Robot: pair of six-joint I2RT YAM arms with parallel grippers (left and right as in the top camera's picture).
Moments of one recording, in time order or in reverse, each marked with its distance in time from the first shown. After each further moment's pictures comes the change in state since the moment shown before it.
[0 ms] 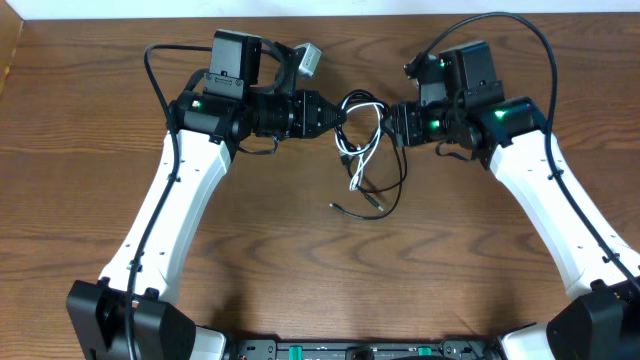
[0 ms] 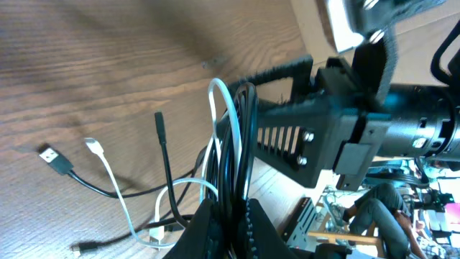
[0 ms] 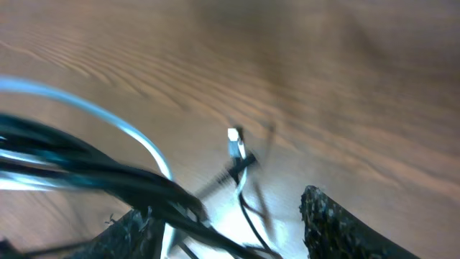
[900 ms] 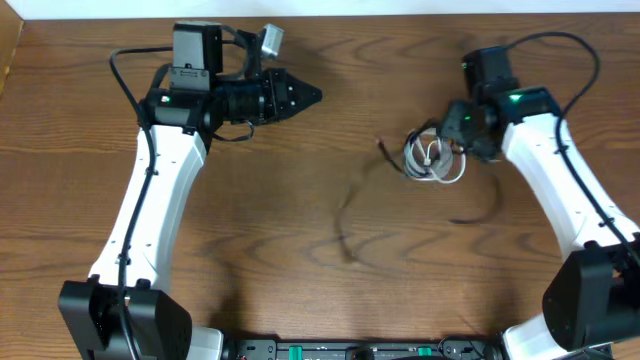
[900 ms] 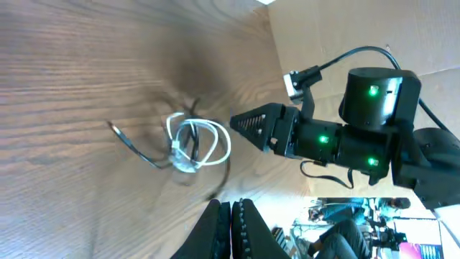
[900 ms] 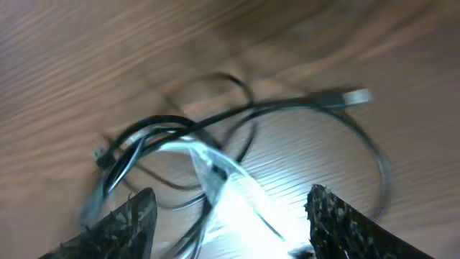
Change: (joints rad) left arm 0.129 0.010 -0.002 0.091 0.103 -0.131; right arm -0.139 0.098 -0.001 -0.212 0.436 0.409
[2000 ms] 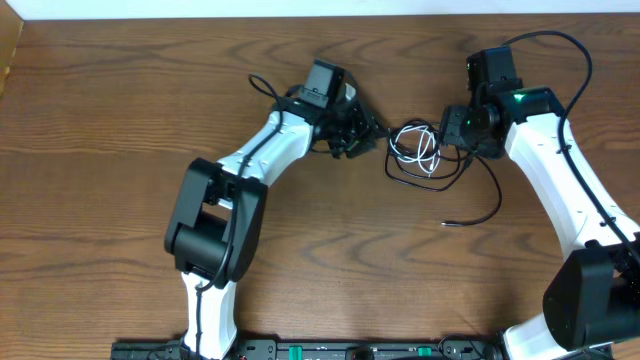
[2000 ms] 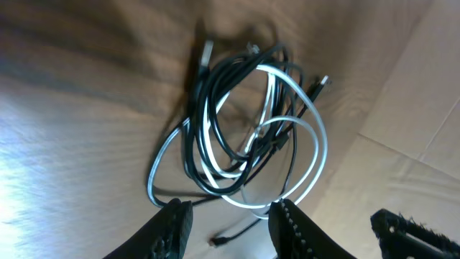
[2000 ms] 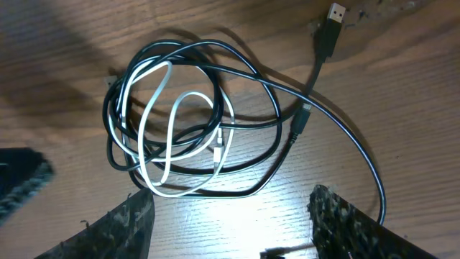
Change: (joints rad) left arm -0.320 0.481 -0.001 0.286 -0.274 -0.595; right arm -0.006 0.000 -0.001 -0.017 -0.059 -0.168
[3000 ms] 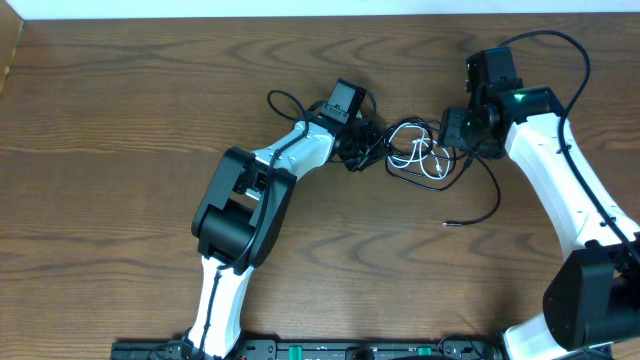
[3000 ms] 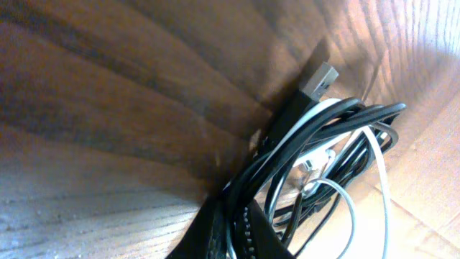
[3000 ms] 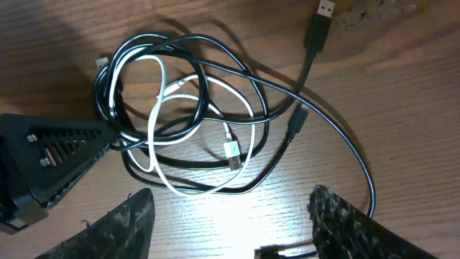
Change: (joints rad) left arm -0.061 0.131 0.000 0.096 -0.140 -0.205; right arm 0.000 0.000 0.000 -0.011 0.000 -0.040
